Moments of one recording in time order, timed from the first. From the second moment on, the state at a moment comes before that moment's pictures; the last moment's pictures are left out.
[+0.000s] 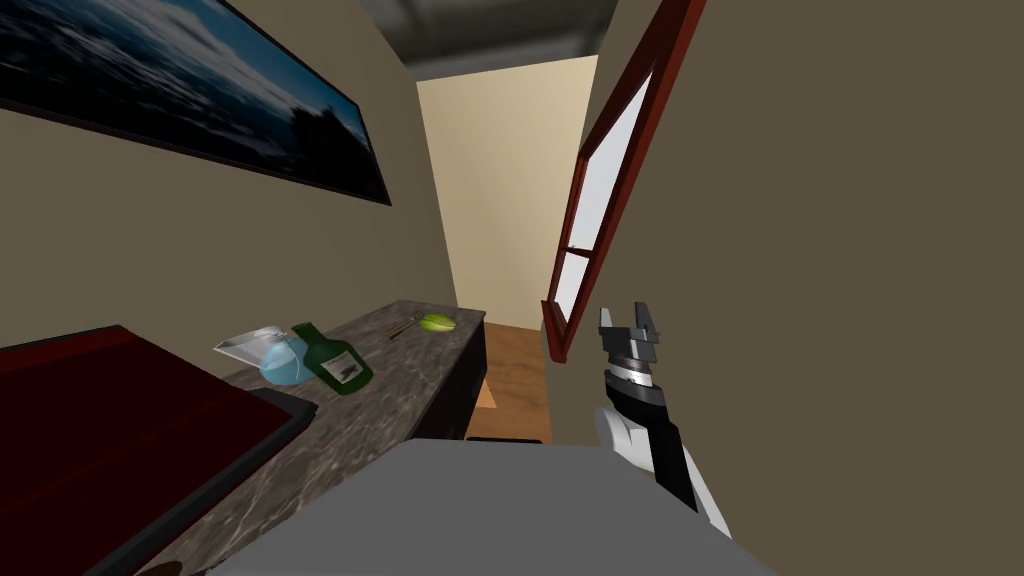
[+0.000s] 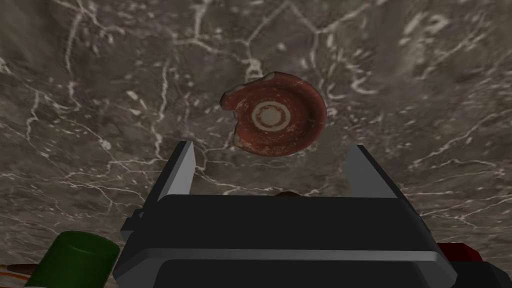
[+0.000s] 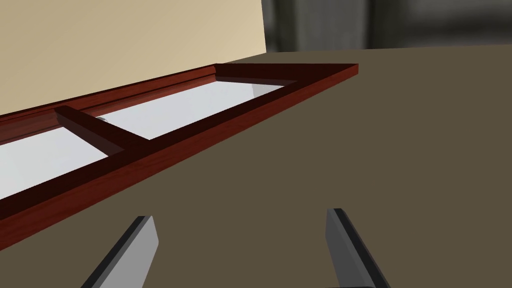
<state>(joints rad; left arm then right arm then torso) 1.52 0.94 0.45 -2.28 0.93 0.73 -0.39 0.47 0.02 -0.06 -2.38 0.00 -0.45 -0.16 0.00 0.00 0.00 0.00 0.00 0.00</state>
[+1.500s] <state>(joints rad) 1.52 0.93 0.44 -2.27 0.92 0.72 -0.39 0.47 0.02 -0.06 -2.38 0.00 -0.45 -0.16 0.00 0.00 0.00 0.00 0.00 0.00</state>
